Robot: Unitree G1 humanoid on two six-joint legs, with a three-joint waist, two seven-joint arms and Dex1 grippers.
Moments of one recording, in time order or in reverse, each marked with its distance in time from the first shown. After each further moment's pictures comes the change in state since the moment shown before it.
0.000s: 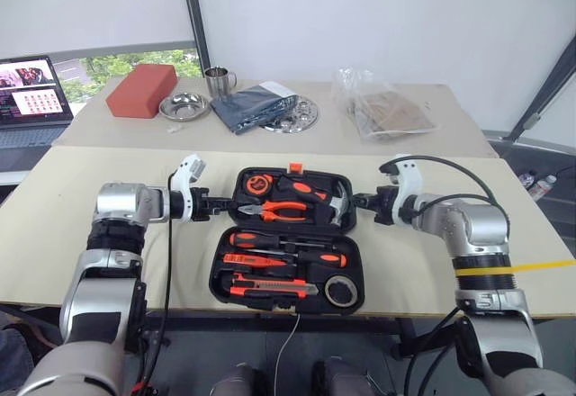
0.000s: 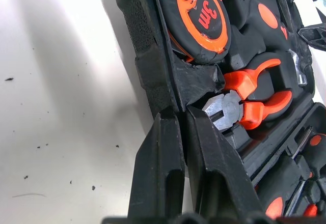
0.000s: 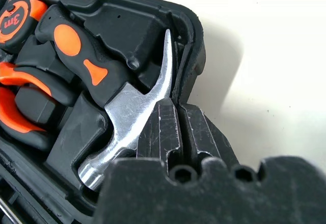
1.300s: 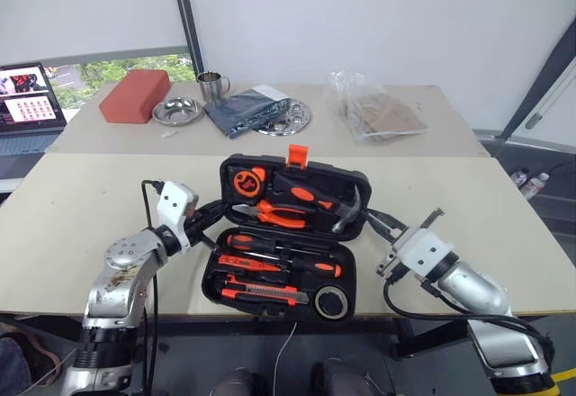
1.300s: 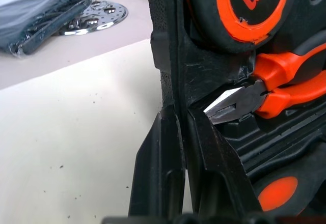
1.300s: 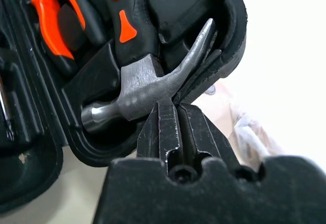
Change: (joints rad) left arm 0.596 -0.084 0.098 -0.682 0.002 -0.610 0.280; right arm 0.624 -0.099 0.104 -0.449 -0.468 -1.137 -0.028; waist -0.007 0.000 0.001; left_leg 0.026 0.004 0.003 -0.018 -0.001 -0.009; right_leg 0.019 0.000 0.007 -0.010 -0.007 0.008
